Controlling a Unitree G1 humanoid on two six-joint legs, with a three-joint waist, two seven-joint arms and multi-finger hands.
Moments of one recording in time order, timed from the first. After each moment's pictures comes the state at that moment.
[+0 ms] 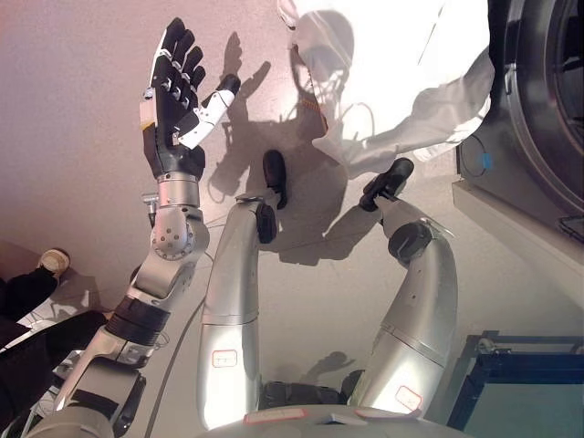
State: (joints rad) left arm -0.40 0.49 -0.31 -0.02 -0.47 -0.37 0.47; right arm -1.57 -0.92 0.01 1.36 0.52 -0.21 -0.80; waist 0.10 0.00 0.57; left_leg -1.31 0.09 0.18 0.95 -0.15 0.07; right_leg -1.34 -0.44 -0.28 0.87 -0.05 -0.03
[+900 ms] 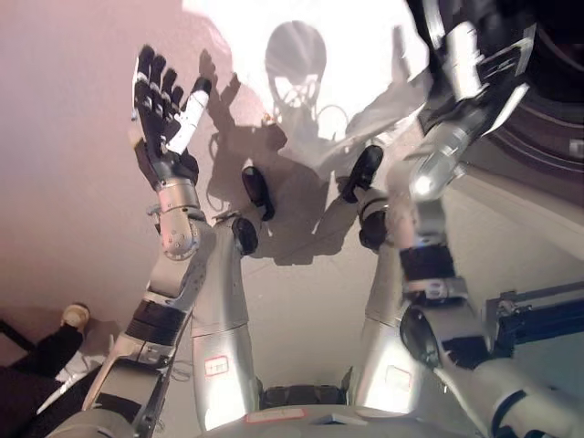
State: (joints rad) left arm -0.35 0.30 -0.20 0.06 -0.47 -0.35 0.56; right arm -0.62 -0.14 0.01 0.27 0.38 -0.37 -0.66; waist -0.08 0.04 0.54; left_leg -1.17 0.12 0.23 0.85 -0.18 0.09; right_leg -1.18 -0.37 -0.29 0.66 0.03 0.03
